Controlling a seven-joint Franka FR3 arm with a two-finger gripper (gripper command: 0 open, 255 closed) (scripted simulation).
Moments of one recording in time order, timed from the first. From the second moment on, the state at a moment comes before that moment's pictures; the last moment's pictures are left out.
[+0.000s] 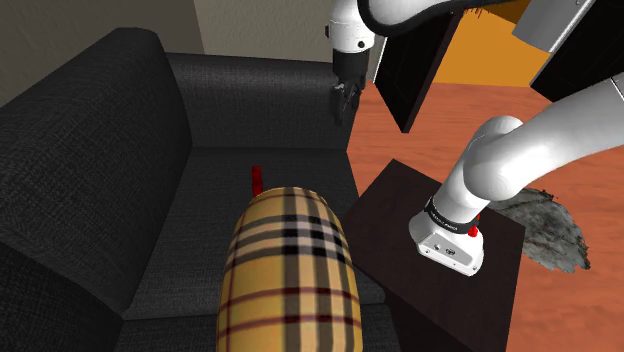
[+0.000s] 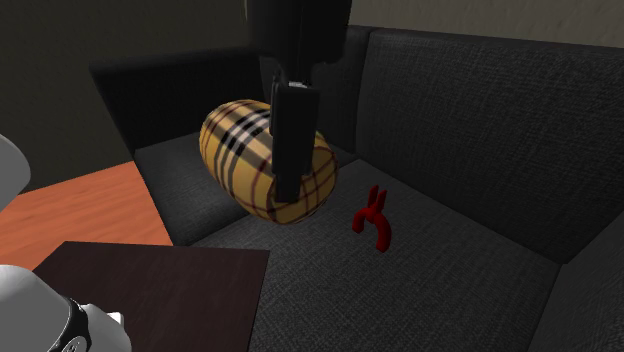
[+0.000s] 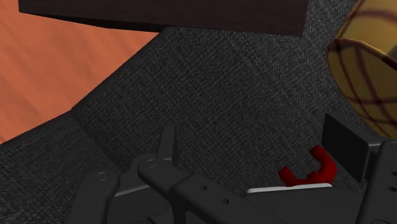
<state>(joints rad) 0.06 -0.57 0.22 -2.45 0.09 1.76 0.08</state>
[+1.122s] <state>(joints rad) 0.07 0.03 0.47 -2.18 -0.12 2.17 0.54</state>
